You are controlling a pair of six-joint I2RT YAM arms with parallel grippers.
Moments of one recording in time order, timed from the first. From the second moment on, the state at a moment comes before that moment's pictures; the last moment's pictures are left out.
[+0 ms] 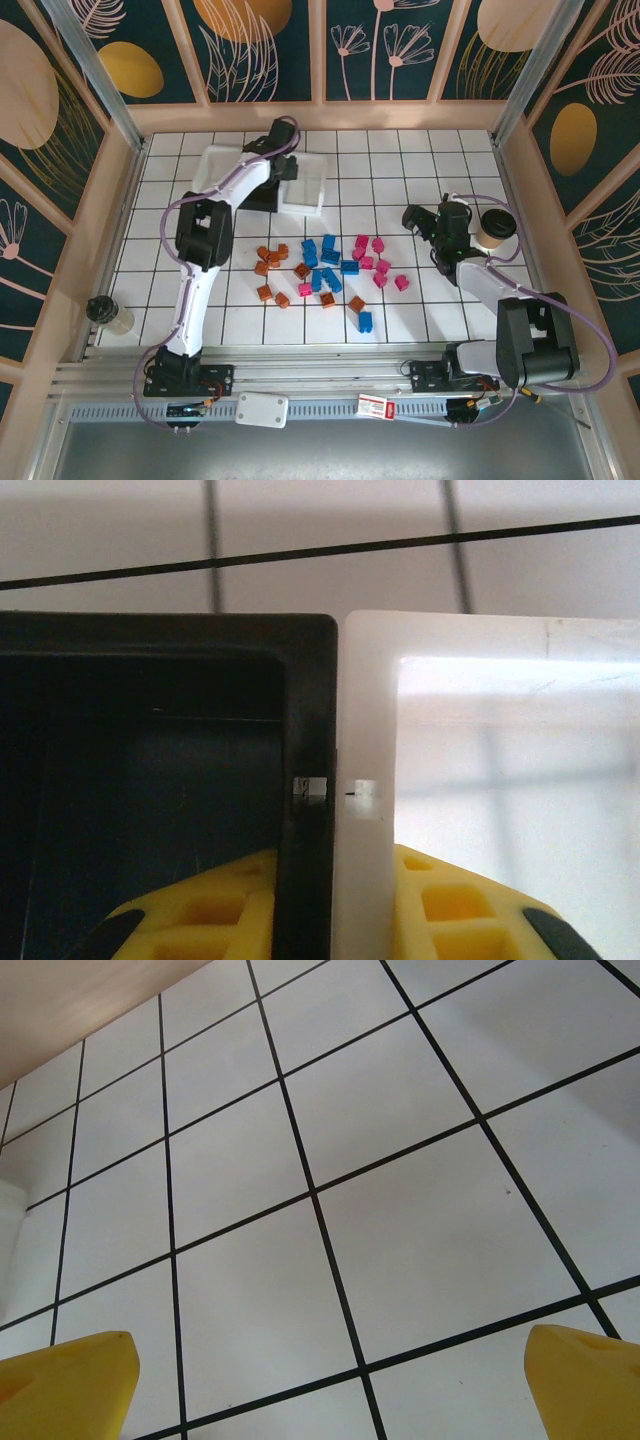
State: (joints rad) left arm -0.41 2.44 2.17 -0.69 -0.16 -0.28; right arm 0.15 1.29 0.55 0.16 0.08 0.49
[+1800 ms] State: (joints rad) left arm -0.62 2.52 2.33 -0.63 -0.03 -0.76; right arm 0.29 1.29 0.55 0.06 0.13 0.53
